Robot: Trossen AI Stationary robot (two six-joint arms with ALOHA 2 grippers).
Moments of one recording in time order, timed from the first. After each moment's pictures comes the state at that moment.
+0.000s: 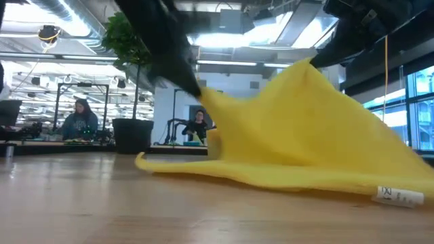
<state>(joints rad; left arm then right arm) -0.15 1.68 1.10 -0.42 -0.65 0.06 0.25 0.98 0.62 -0.27 0.42 0.25</state>
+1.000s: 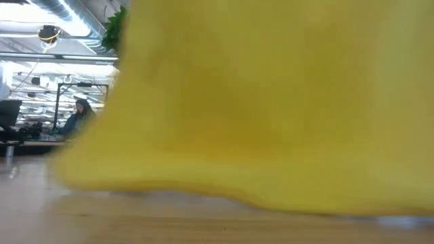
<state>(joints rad) -0.83 1.57 1.72 -0.90 -0.75 -0.25 0.71 1.11 0.96 -0.01 0.32 0.15</state>
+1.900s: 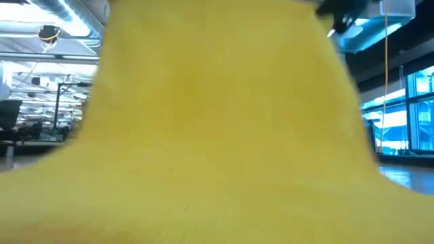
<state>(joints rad) -0.63 1.57 1.60 -1.39 -0.59 -0.70 0.44 1.18 0.96 -0.46 0.28 0.39</state>
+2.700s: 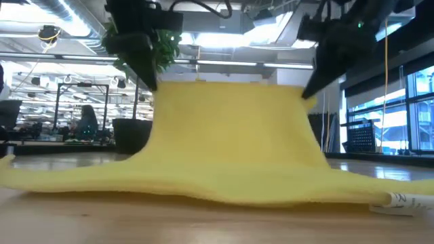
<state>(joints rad) -0.17 1.57 1.23 -1.07 -0.58 -0.29 0.12 1.23 0.81 -0.54 0.35 0.25</state>
